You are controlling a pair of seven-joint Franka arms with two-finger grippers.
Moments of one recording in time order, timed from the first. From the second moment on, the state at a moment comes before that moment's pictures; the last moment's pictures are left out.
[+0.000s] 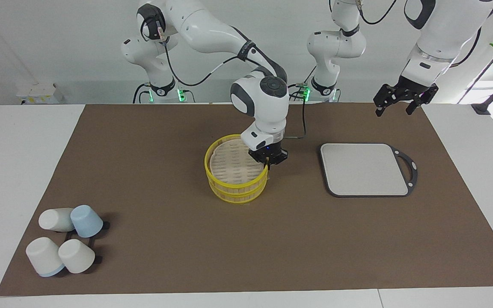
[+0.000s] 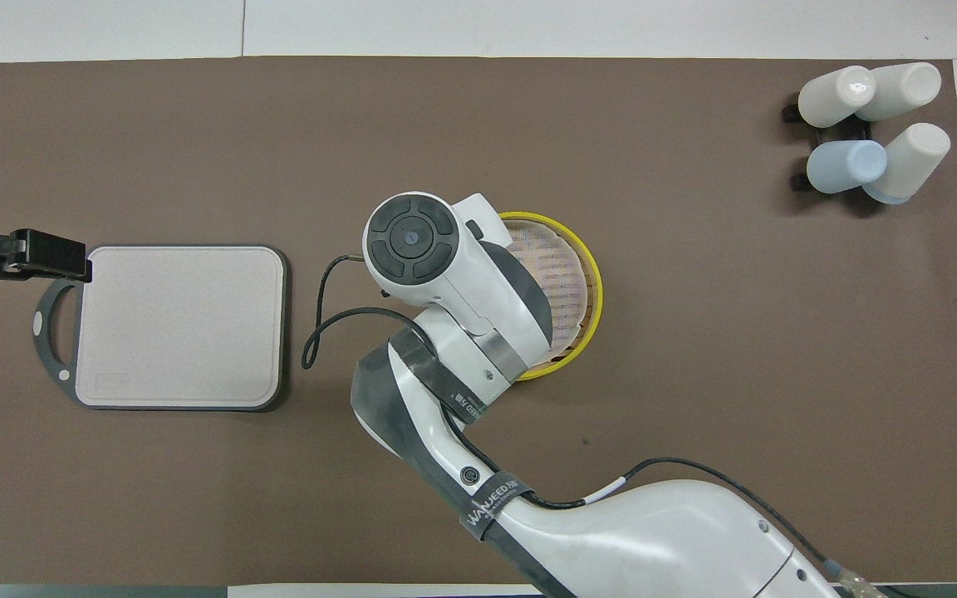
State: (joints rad) left arm -0.18 -0.07 0.10 -1.66 0.01 1.59 -0.06; right arm 0.71 0.57 -0.03 -1.40 -0.01 2.03 0.90
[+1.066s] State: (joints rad) left arm -0.18 -0.07 0.10 -1.66 0.01 1.59 -0.06; right arm 0.45 0.42 -0.05 -1.34 -0.02 1.85 0.39
